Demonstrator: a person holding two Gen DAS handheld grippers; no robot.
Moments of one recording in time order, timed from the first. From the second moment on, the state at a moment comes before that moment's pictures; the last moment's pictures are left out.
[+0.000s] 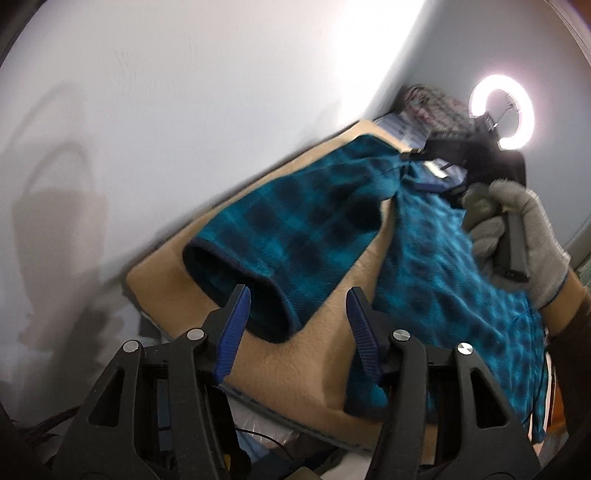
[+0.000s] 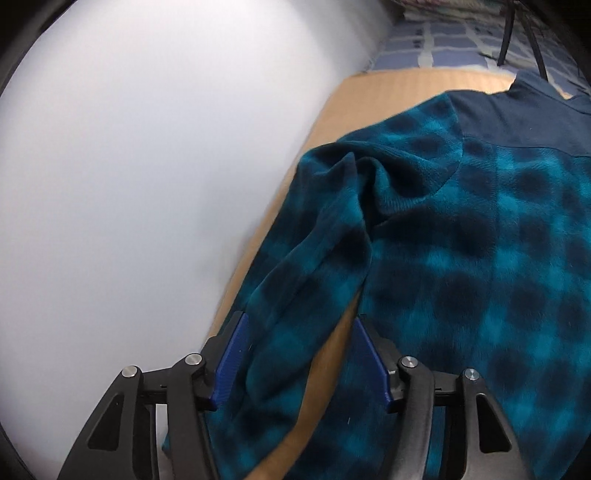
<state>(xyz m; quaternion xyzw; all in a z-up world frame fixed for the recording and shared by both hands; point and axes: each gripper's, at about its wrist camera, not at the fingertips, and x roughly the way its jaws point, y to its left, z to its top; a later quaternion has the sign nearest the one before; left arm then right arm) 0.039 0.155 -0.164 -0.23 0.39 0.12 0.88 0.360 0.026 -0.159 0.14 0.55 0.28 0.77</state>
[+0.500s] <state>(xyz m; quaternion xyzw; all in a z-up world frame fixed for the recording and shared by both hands) 0.065 0.179 -0.193 -0.28 0.39 0.14 0.87 0.407 0.053 -0.183 0.09 0.59 0.25 0.77</state>
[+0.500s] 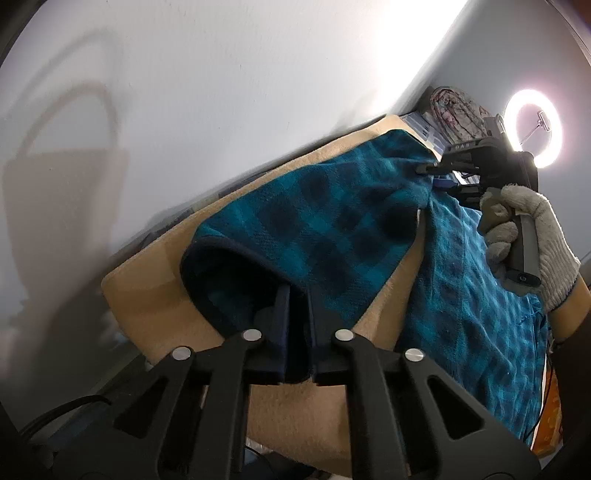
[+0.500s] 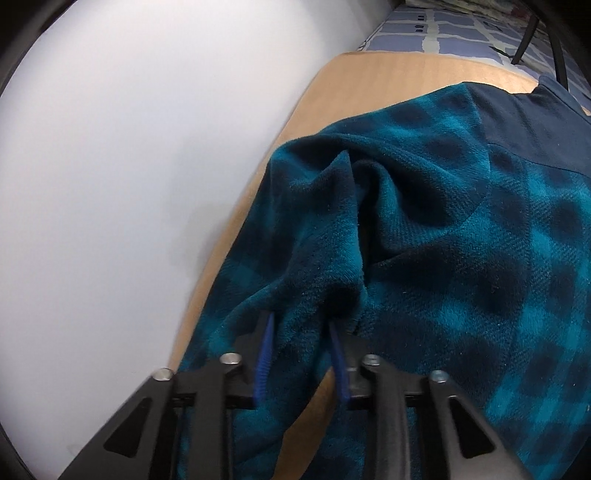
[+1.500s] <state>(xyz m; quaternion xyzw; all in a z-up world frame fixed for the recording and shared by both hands) 0.006 0.161 -0.151 -0.21 0.36 0.06 0.91 0.379 0.009 -0.135 -0.01 0.53 0.25 0.81</state>
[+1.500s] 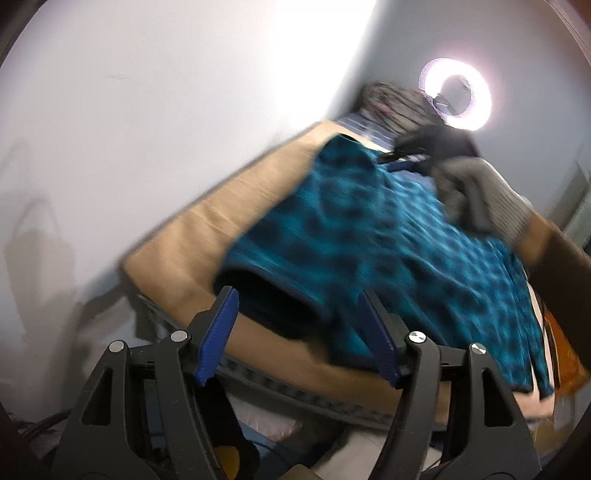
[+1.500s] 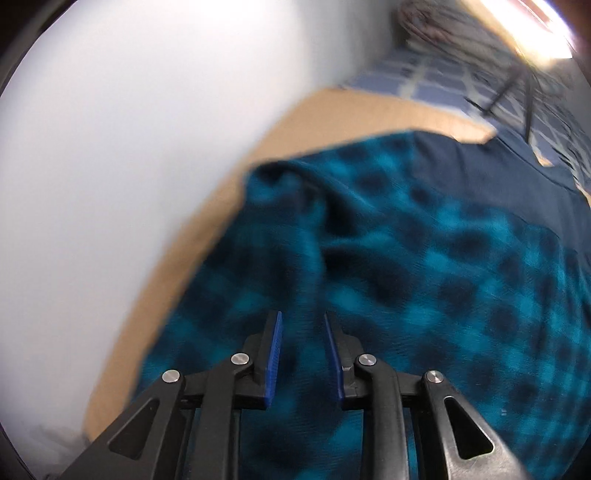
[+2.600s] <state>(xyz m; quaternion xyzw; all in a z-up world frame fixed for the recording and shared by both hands) 0.039 0.129 -0.135 -0.20 0.34 0.00 0.92 0.418 0.102 -0.163 0.01 0.55 0.28 0.79</state>
